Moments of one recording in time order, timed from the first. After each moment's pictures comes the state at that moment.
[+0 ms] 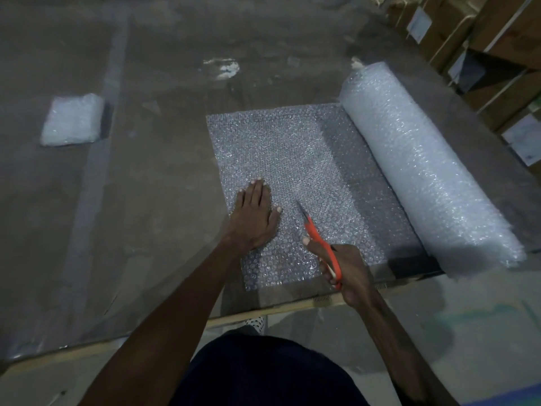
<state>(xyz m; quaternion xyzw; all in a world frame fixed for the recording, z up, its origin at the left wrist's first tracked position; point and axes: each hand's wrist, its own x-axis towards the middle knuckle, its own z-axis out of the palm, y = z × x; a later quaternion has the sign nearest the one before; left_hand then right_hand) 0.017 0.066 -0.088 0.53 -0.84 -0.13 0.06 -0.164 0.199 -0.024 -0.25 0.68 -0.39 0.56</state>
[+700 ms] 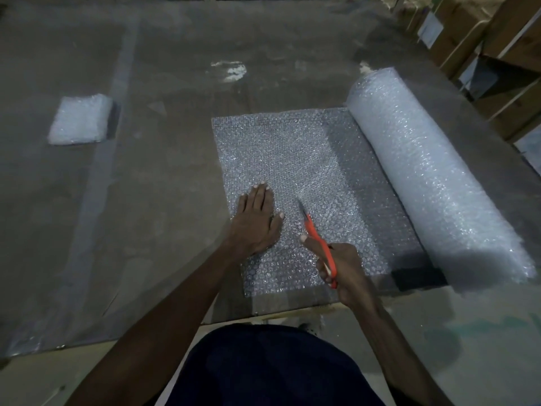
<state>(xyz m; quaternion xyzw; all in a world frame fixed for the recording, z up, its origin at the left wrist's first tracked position) 0.018 0.064 -0.090 0.53 -0.83 -0.14 0.07 -0.160 0.181 -0.026 -0.25 0.67 -0.41 0.56</state>
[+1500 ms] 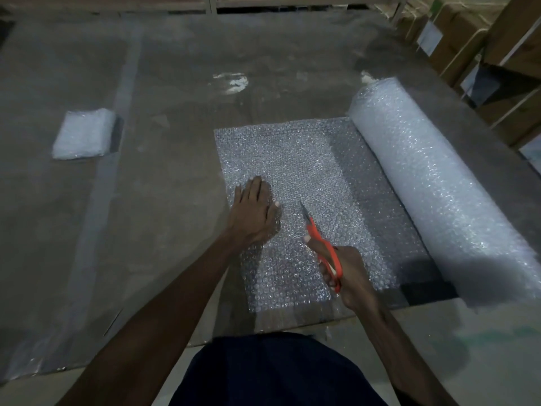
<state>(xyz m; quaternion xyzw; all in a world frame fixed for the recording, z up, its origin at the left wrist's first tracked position) 0.025 0.015 -0.081 0.55 -0.83 -0.11 0.05 -0.160 0.160 -0.029 -0.24 0.68 -0.40 0.57</state>
